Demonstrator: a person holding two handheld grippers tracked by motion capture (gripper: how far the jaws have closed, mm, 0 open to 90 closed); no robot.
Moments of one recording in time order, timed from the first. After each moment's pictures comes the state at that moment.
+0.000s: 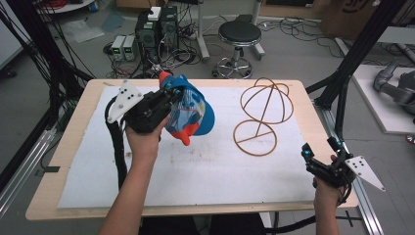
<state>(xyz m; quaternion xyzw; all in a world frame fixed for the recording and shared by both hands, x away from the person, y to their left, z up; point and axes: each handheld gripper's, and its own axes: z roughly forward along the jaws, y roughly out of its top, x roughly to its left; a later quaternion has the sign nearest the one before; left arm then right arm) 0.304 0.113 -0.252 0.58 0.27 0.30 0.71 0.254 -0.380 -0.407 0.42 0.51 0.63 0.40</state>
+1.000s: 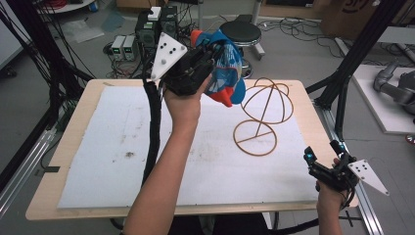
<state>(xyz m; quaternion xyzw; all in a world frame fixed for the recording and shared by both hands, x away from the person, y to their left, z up) 0.330 0.027 -0.172 0.53 0.25 0.32 0.75 0.244 -0.387 -0.409 0.42 0.52 0.62 0.41</state>
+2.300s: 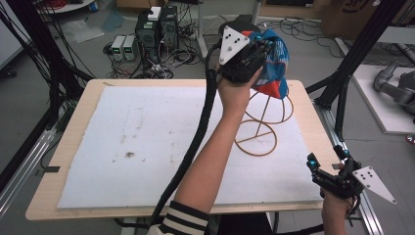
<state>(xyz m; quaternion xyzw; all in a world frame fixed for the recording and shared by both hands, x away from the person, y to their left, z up) 0.383 -0.071 -0.192 0.55 0.25 0.27 0.75 0.226 -0.391 -0.406 0.41 0.53 0.62 0.41</state>
